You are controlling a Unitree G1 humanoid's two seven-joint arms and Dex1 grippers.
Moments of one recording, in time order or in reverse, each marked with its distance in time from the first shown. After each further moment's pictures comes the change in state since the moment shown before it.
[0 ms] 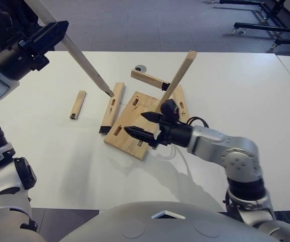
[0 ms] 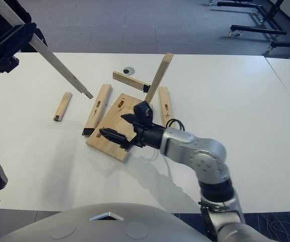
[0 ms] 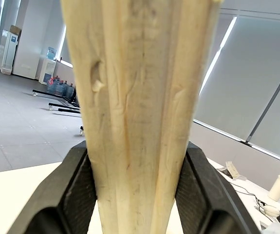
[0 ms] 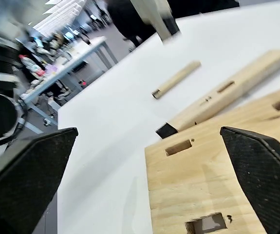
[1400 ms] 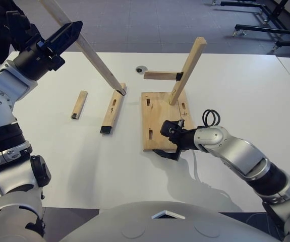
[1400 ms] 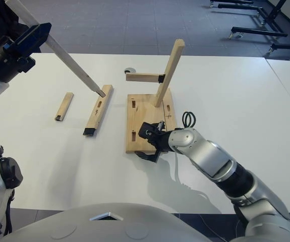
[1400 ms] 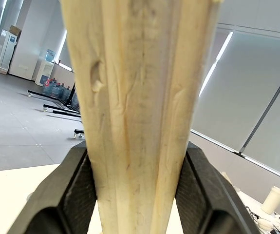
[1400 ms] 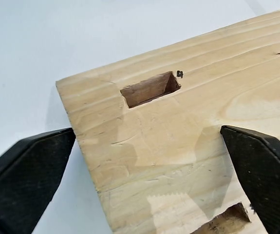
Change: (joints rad) left arm -0.005 -0.124 -0.008 -0.039 0.002 0.002 0.083; right arm -0.089 -0.472 0.342 -0.041 -0.662 -0.011 0.467
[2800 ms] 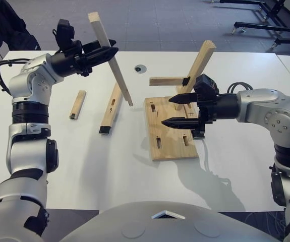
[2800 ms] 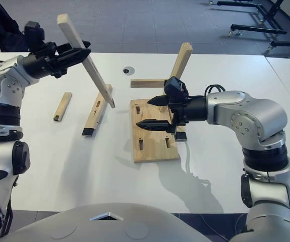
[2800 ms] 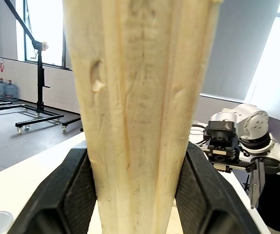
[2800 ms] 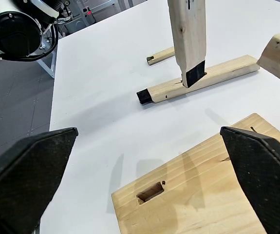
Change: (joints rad) left arm -0.217 -0.085 -0.324 0.494 0.436 -0.453 -0.651; right arm -0.178 0.003 -0.527 0.144 0.501 0.137 0.290
